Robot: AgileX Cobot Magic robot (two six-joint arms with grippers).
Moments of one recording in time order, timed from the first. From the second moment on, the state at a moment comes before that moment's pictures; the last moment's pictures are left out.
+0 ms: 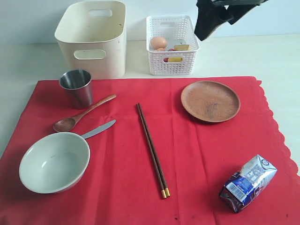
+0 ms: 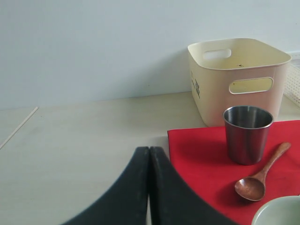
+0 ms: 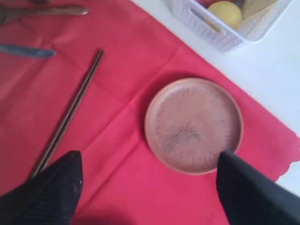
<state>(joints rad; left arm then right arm) -0.03 0.01 0.00 0.10 0.19 0.02 0.50 1.64 -1.58 0.16 1.21 -0.35</state>
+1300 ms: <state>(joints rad) -0.03 0.01 0.00 0.10 0.19 0.02 0.85 1.63 -0.78 -0.21 1.01 -0.74</state>
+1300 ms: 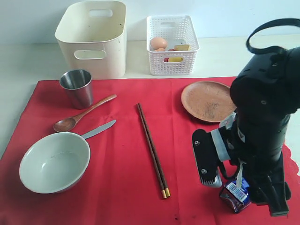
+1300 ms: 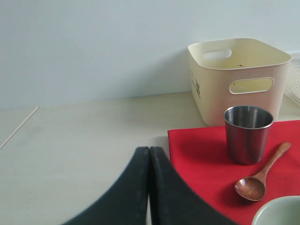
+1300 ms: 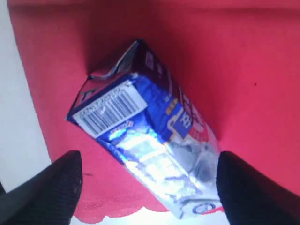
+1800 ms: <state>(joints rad) -0.03 0.01 0.00 0.10 0.19 0.02 0.85 1.76 -0.78 -0.29 0.96 -0.67</state>
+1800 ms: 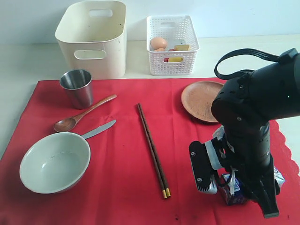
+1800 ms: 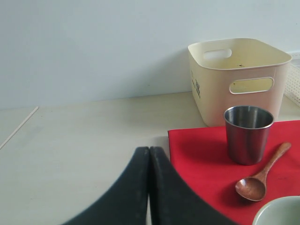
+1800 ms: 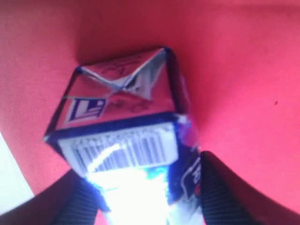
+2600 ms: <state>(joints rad) -0.03 0.01 0.00 0.10 0.19 0.02 0.85 1.77 -0.81 -0.30 1.05 -0.57</state>
